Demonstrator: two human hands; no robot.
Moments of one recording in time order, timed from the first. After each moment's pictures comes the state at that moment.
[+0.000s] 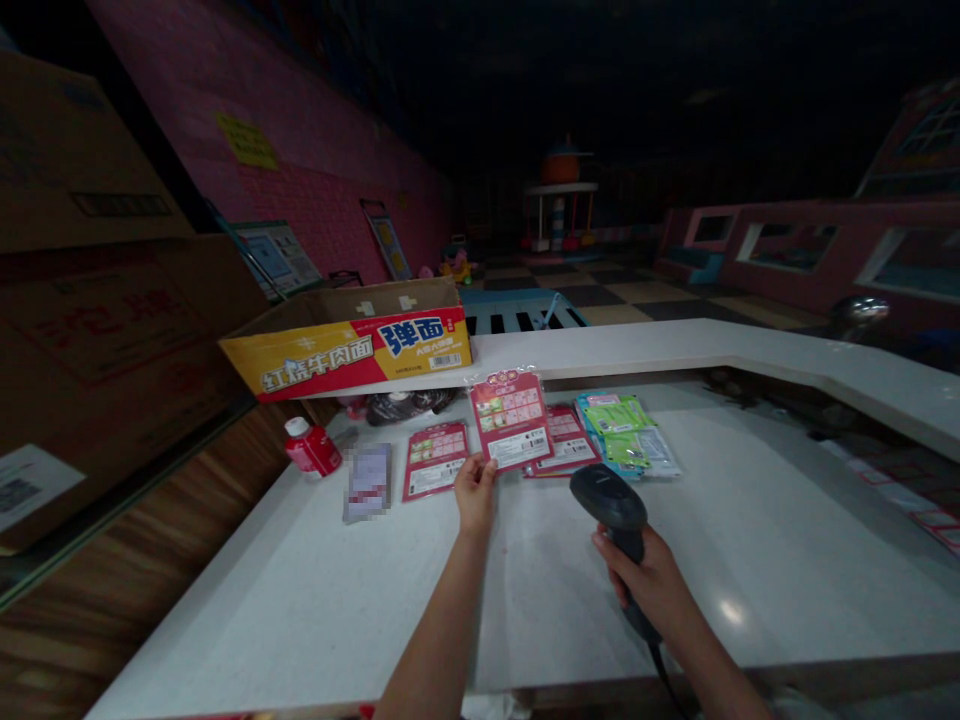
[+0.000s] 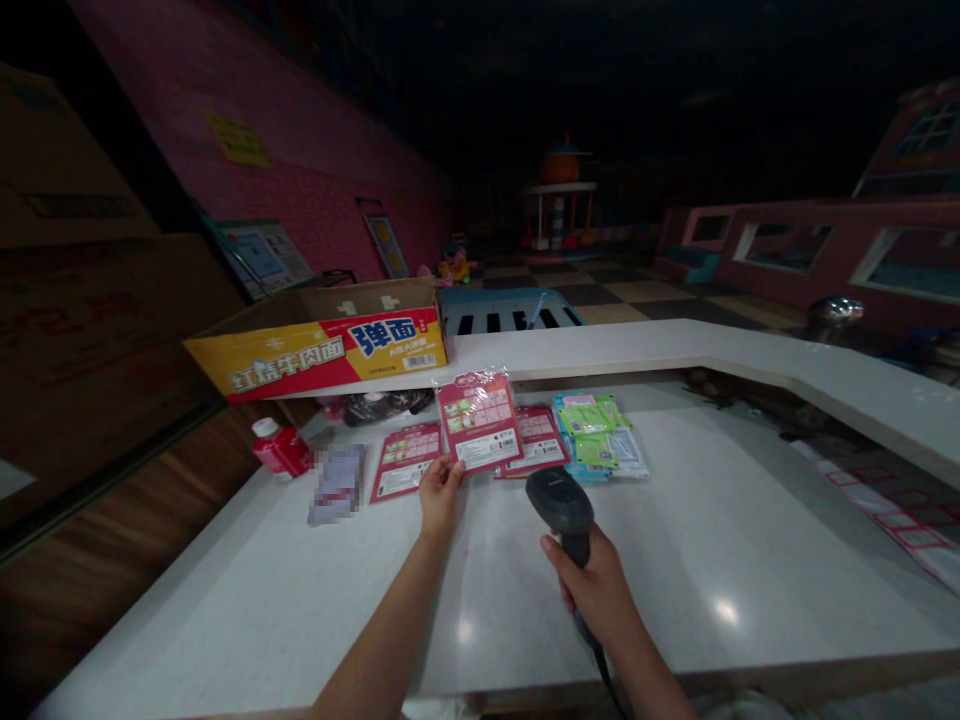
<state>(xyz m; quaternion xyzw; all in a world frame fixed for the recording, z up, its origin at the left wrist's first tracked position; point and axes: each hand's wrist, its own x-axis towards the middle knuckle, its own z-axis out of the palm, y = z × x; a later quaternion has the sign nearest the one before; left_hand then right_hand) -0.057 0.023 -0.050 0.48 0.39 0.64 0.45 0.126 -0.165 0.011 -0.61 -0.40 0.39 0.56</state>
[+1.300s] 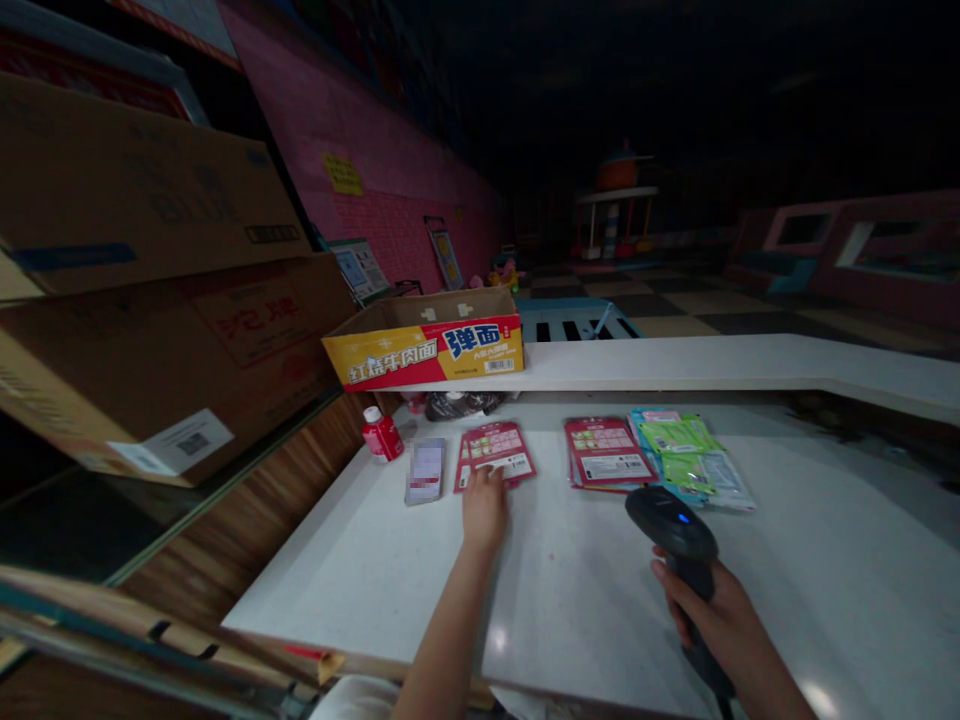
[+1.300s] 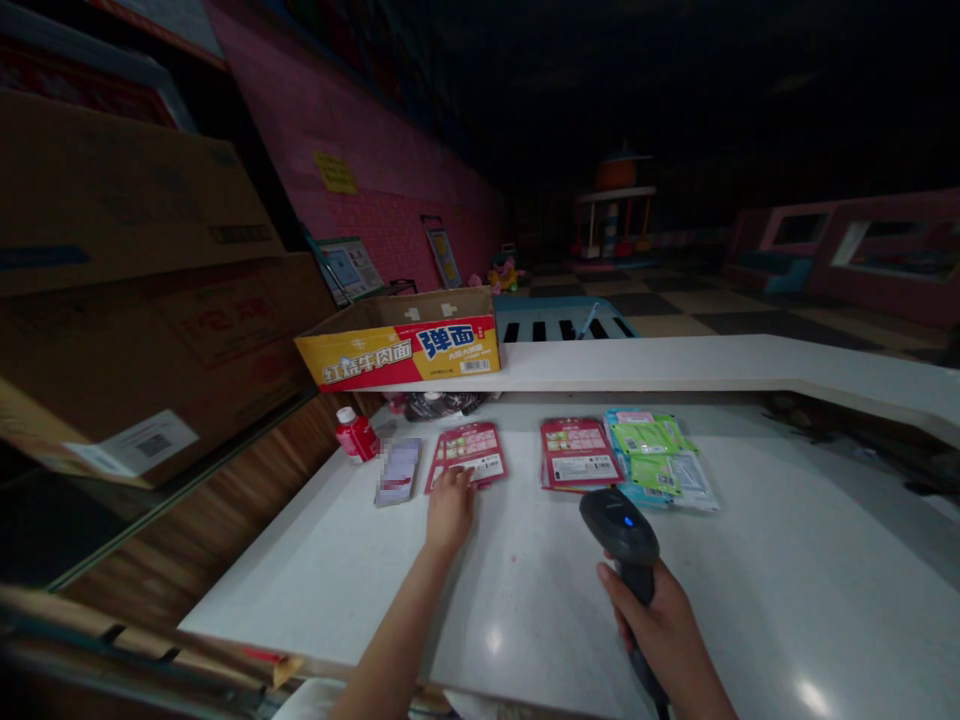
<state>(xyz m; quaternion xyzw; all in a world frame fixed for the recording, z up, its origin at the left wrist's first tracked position) -0.133 -0.018 -0.010 0.74 0.64 0.22 -0.02 0.134 -0.175 0.007 -0.62 -0.41 0.42 0.52</state>
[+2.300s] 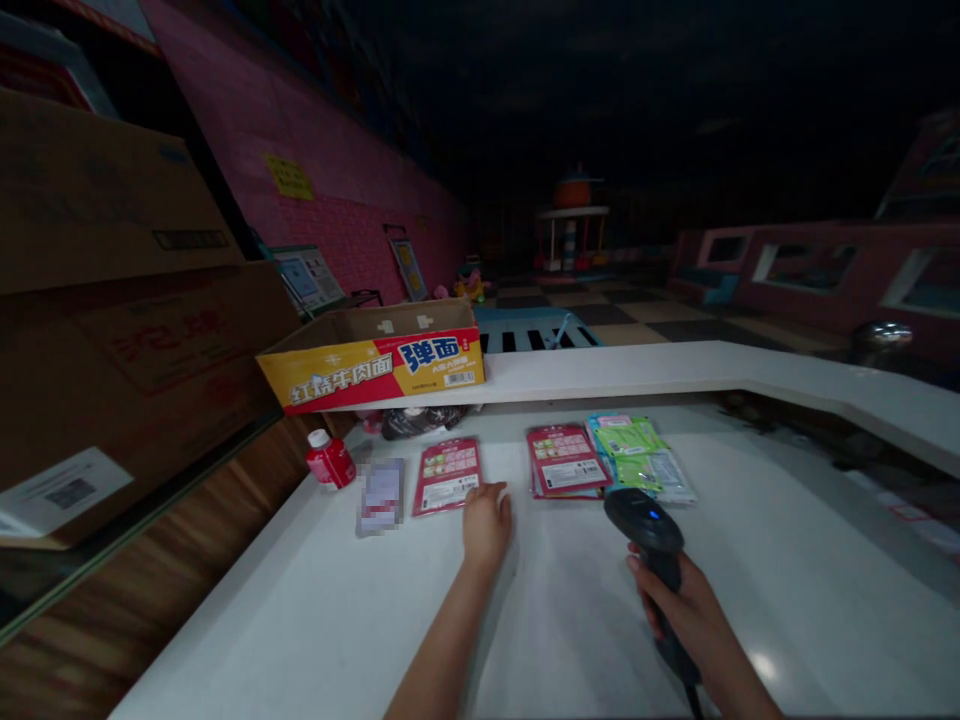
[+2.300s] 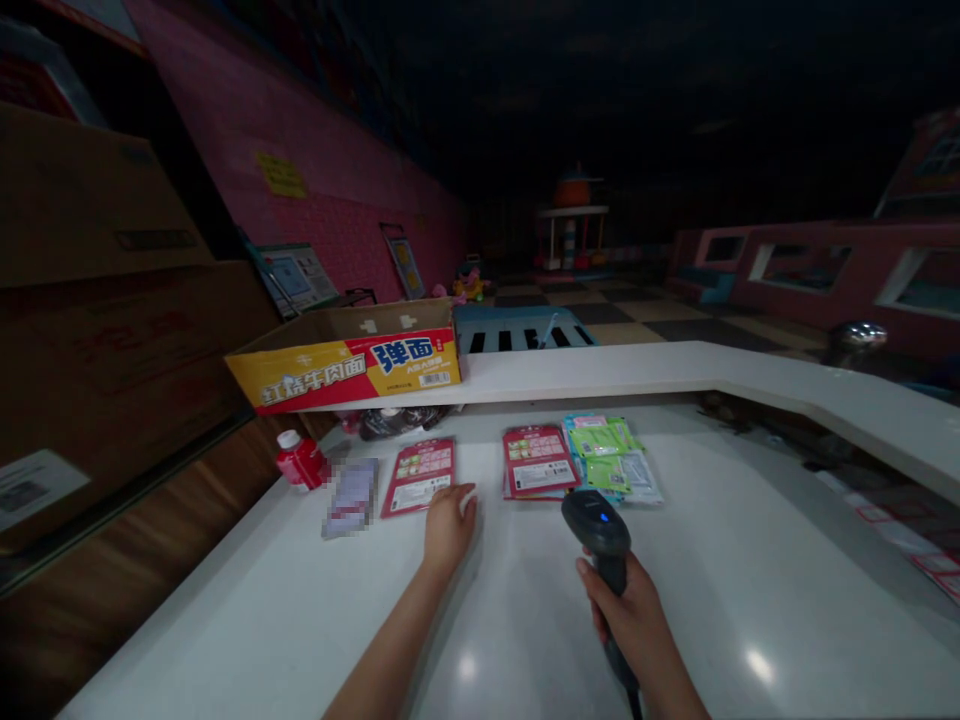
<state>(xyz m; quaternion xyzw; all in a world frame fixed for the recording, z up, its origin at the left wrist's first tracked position) -0.075 -0.008 -0.017 0.74 0.56 0.36 0.10 0.145 -0.170 0.004 -0.63 -0.34 0.38 0.59</state>
